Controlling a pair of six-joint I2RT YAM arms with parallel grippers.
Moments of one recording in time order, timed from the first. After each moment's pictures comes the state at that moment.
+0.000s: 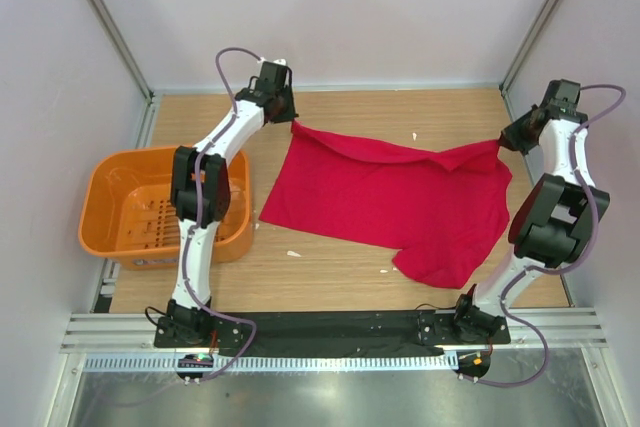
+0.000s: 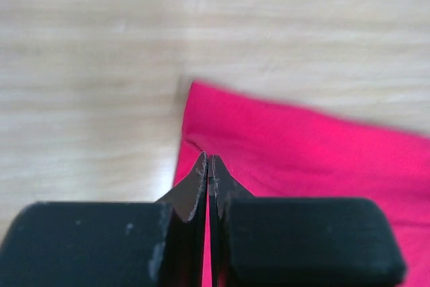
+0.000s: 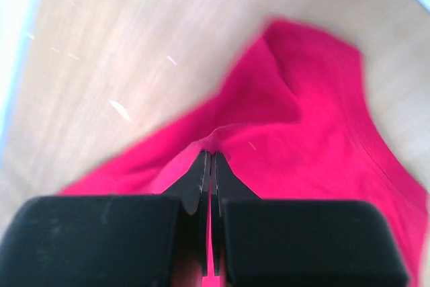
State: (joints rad) left arm -0.35 2.26 2.01 -0.55 -0.05 -0.39; right arm -0.42 1.75 1.51 -0.72 -0.12 0.59
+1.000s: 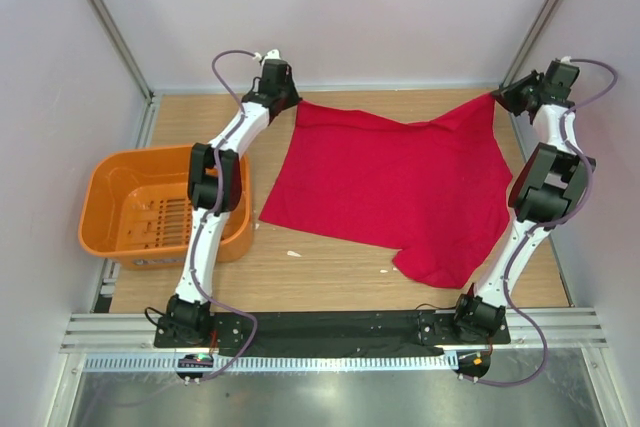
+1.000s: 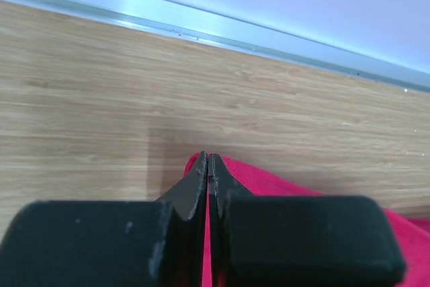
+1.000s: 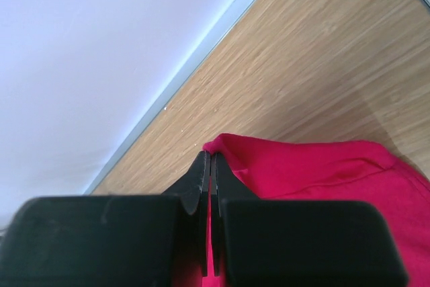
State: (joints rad) left arm -0.31 2.52 2.26 -0.27 -0.06 -0.55; right arm -0.42 2.17 1.87 -0.25 -0.42 0.71
